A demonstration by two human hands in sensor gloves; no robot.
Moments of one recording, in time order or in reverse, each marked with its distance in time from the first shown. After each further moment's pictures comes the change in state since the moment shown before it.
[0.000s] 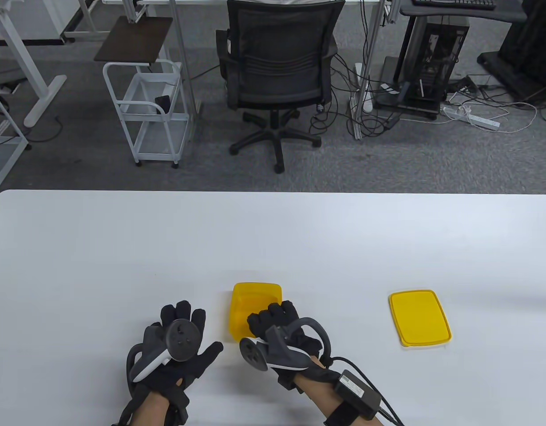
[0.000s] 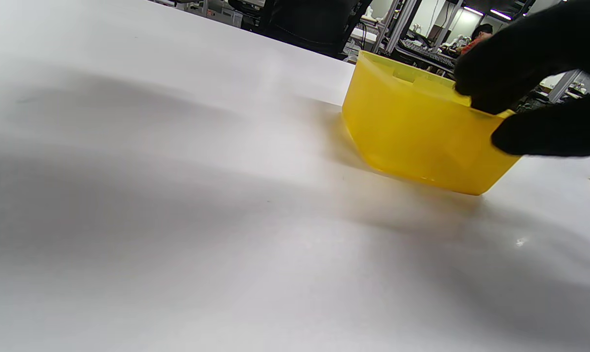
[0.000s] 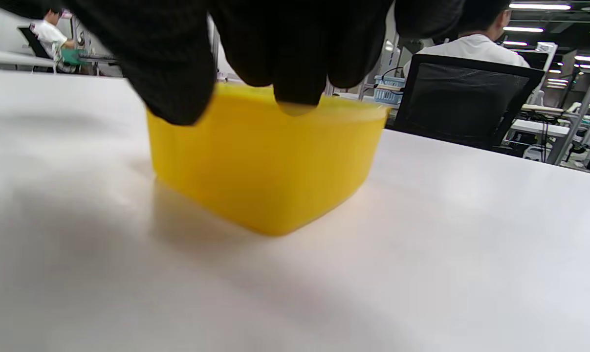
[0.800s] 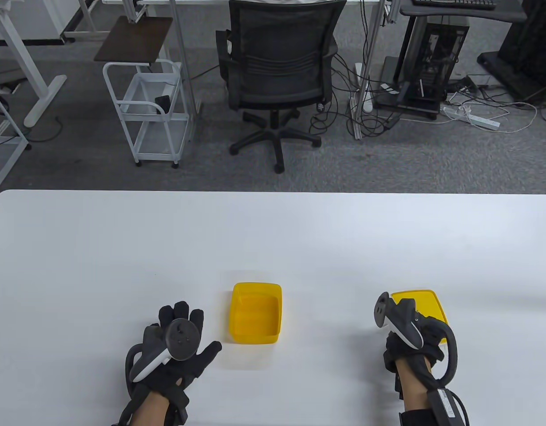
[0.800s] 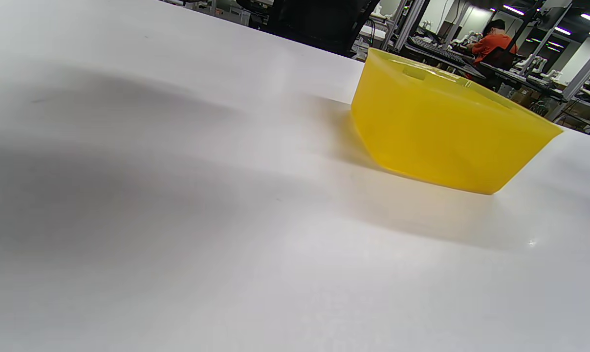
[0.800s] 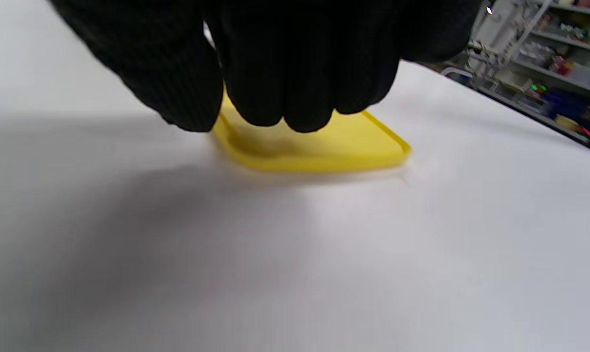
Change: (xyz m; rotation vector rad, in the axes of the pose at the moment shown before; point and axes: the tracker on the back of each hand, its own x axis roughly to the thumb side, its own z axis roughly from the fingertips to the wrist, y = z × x) left_hand -0.002 -0.001 0.000 -0.005 0.029 -0.003; right_hand -0.206 0.055 0.094 0.514 0.912 0.013
